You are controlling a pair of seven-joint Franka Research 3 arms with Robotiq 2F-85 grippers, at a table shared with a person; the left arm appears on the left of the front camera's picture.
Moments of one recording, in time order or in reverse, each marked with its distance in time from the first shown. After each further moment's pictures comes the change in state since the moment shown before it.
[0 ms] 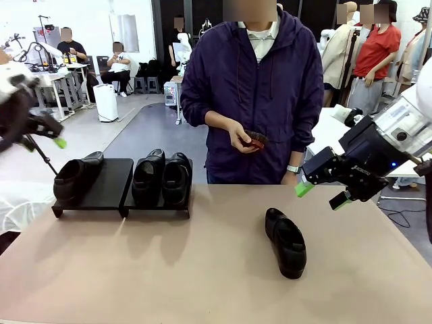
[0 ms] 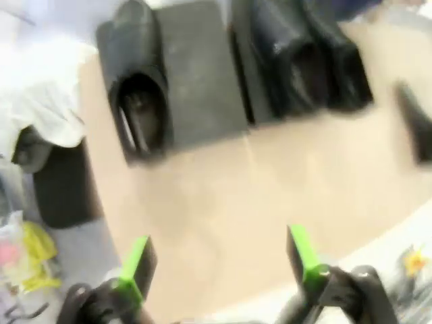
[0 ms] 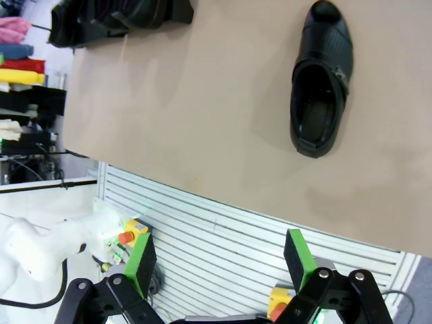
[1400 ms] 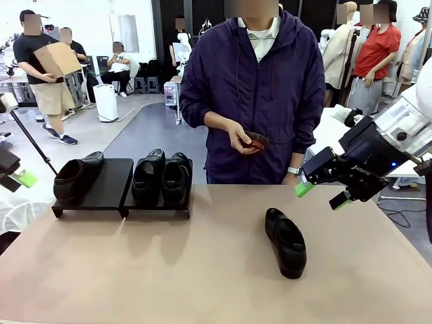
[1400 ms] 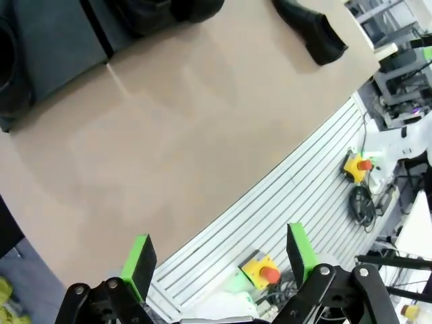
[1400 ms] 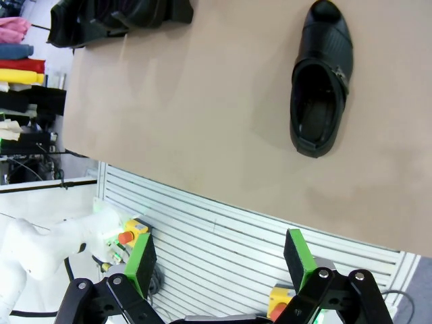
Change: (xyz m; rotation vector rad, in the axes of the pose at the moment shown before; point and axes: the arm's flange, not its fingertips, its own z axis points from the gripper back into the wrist) left arm -0.109 -0.036 0.010 -0.335 0.042 -0.166; right arm 0.000 0.000 0.000 -0.001 0.000 0.000
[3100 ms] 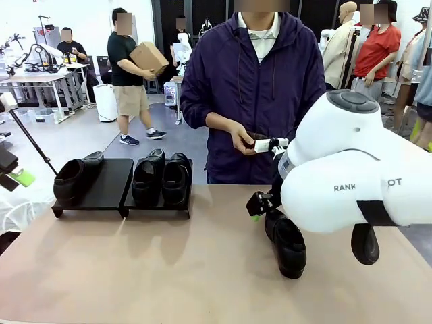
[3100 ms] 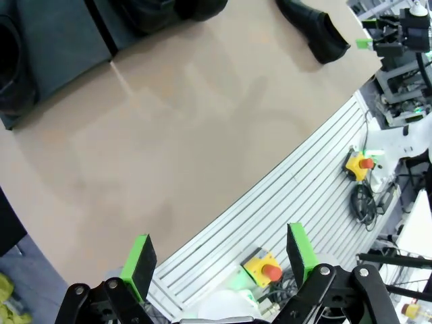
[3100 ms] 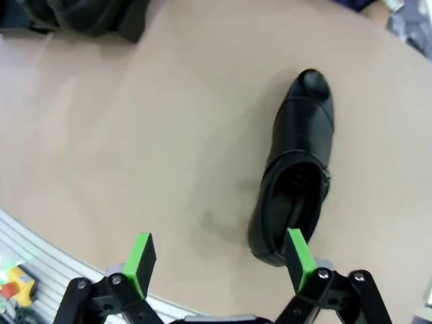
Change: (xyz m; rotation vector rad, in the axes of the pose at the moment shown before) left arm 0.000 0.003 0.003 0.005 0.004 0.003; right arm 0.032 0.045 -0.144 -0.383 -0.116 0.316
